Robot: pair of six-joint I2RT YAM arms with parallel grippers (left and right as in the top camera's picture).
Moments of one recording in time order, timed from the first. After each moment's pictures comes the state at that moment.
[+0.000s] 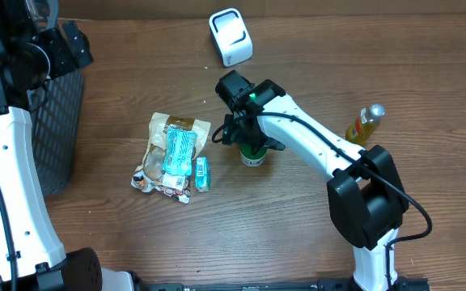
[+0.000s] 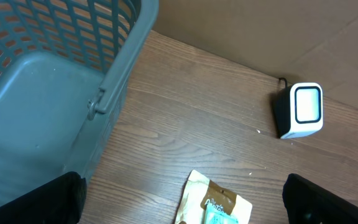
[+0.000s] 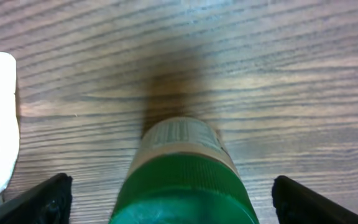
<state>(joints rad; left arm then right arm) 0.24 1.63 1.98 -1.13 0.12 -0.20 0.64 2.08 1.69 -1.08 0.12 0.77</state>
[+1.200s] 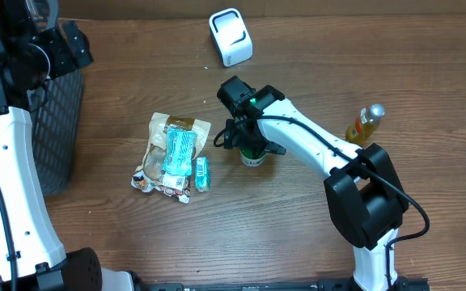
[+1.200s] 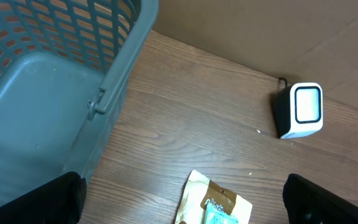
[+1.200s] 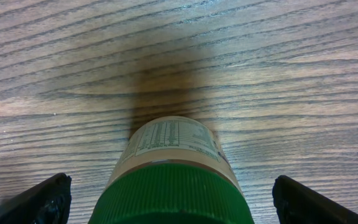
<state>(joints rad) 0.24 1.63 1.98 -1.13 0.12 -0.20 0.63 2.08 1.63 -1.04 0.11 0.77</state>
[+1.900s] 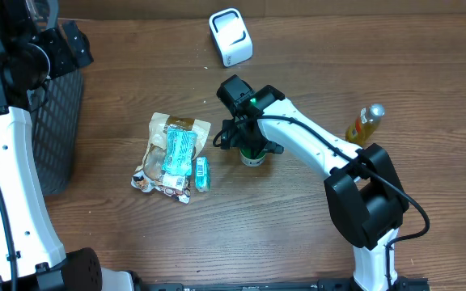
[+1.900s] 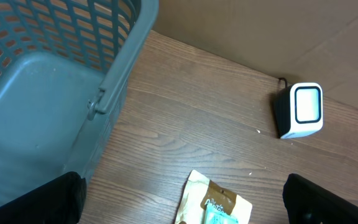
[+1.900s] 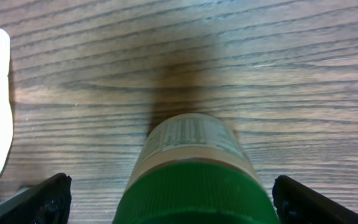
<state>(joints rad) 0.24 1.63 1.98 -1.13 0.12 -0.20 0.63 2.08 1.63 -1.01 0.06 0.71</state>
